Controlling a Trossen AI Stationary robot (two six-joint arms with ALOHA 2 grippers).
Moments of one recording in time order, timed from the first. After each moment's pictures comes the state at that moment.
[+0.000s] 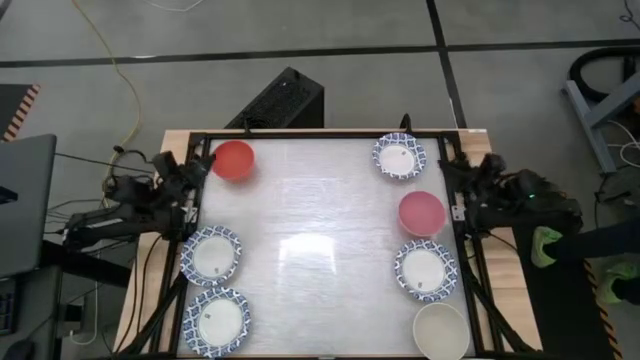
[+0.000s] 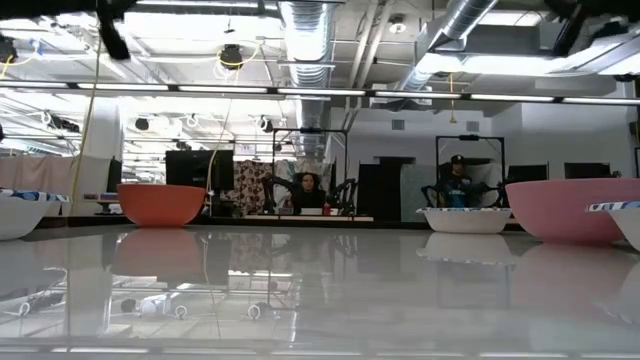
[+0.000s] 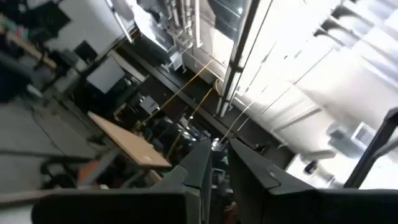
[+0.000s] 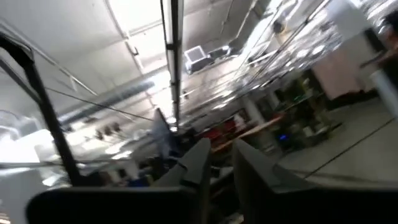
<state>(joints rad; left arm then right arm) 0.20 0.14 0.30 0.44 -0.25 -0.64 0.01 0.08 0.36 0.20 0.32 0.36</state>
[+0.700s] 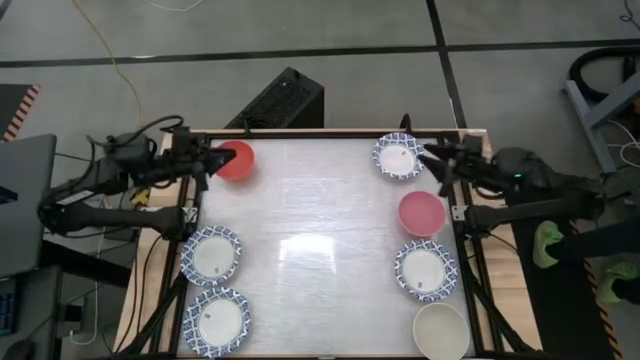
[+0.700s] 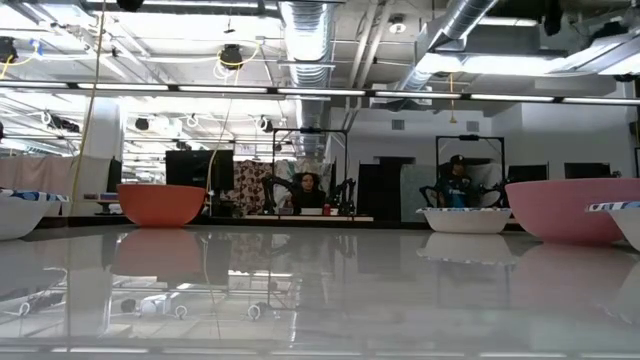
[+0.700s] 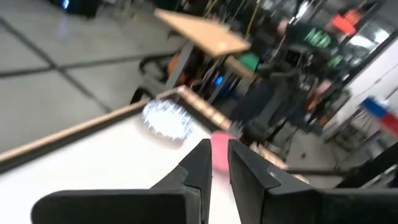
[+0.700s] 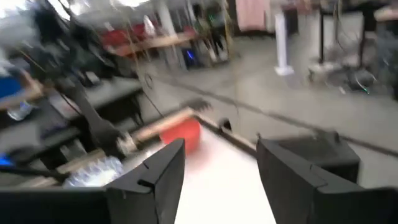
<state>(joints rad) 0.20 0.67 1.07 -0.49 -0.18 -0.54 0.00 0.55 0.84 -0.41 0.51 0.30</state>
